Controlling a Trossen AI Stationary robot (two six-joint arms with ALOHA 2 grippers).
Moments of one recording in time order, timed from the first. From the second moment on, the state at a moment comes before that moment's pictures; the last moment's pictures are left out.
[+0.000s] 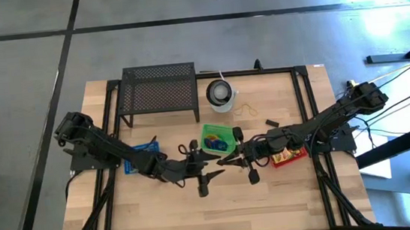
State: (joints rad) left arm -0.43 1.64 1.00 0.41 -0.59 -0.21; right arm 0.35 1.43 0.70 0.67 0.10 0.01
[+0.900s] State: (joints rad) left arm -0.41 1.64 1.00 0.43 -0.55 -0.12; right arm 0.35 1.43 0.70 0.67 0.09 0.02
